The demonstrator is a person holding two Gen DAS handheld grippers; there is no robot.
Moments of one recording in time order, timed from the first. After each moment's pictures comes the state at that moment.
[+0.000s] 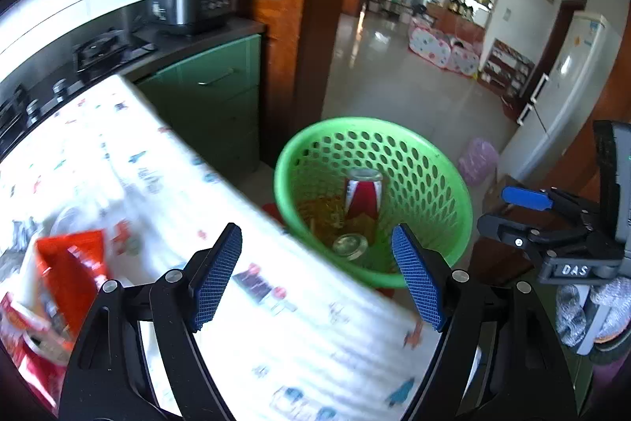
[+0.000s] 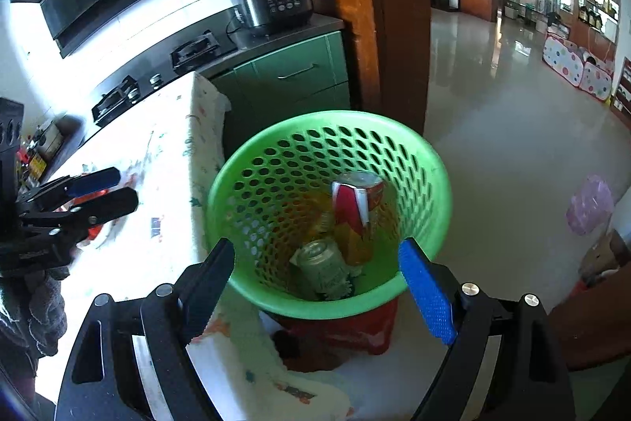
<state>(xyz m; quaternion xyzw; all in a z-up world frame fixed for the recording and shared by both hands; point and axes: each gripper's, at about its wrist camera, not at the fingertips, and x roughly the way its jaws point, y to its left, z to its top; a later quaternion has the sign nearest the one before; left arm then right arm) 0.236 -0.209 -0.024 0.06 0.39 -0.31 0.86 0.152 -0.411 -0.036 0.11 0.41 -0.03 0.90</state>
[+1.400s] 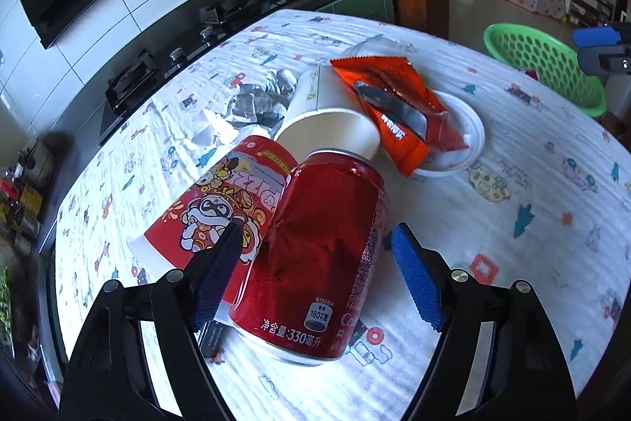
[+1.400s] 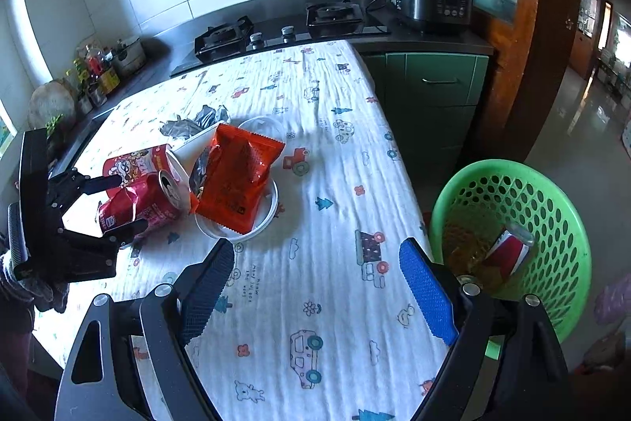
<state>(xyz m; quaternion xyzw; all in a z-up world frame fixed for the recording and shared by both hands) 0.221 0.022 -0.065 0.20 0.41 -0.14 0.88 0.214 -0.207 -0.012 0.01 0.44 0.13 0.89</state>
